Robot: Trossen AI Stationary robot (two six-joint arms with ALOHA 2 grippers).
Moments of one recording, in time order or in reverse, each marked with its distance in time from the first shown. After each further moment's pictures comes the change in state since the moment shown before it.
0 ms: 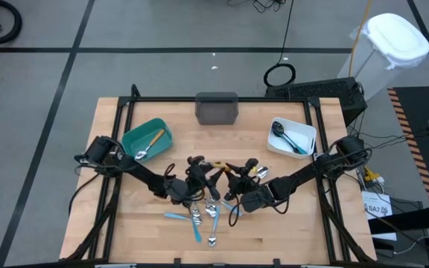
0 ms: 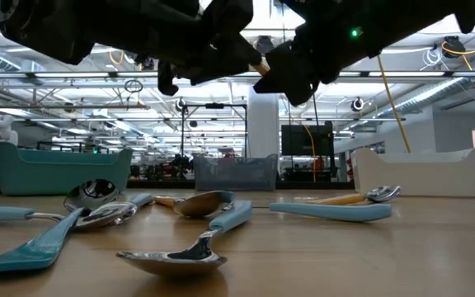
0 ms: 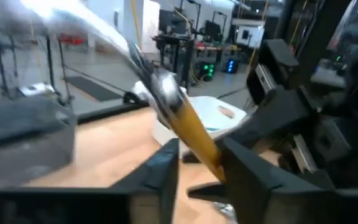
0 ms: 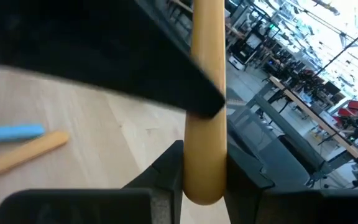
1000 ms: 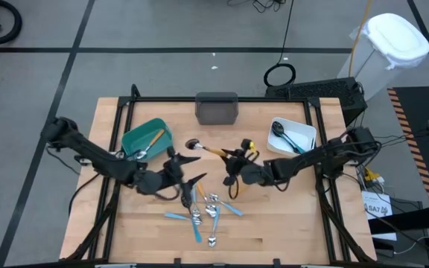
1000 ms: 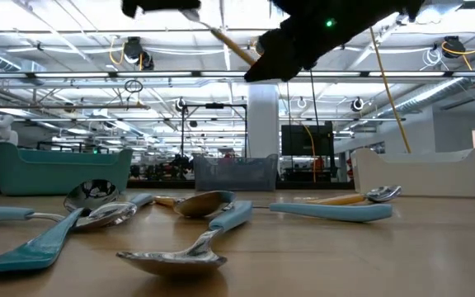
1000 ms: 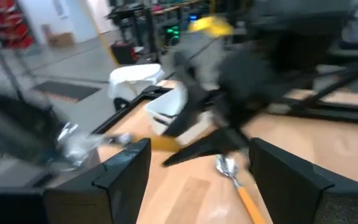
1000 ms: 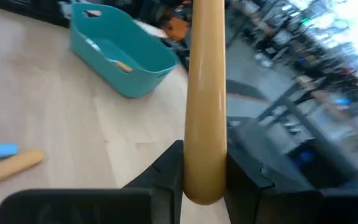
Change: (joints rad) left arm -0.086 -0.565 0.001 -0.841 0.139 0.037; right arm -0.187 -0.150 -0.001 -0.066 -0.287 -0.091
